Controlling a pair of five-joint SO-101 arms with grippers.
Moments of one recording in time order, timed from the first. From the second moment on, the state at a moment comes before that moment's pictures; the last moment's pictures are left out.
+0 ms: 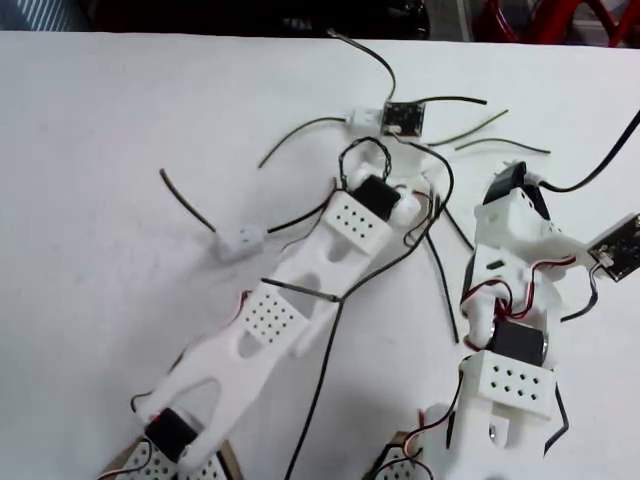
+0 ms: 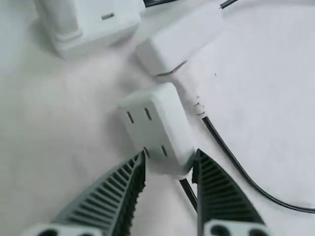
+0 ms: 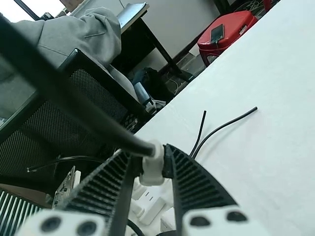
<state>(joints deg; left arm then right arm) 35.2 81.2 -93.3 80.3 33.7 13.6 -59.4 67.2 12.7 -35.5</state>
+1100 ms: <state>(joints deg) 32.6 78.5 -94.4 97.4 37.4 13.6 -59.4 67.2 12.7 -35.5</state>
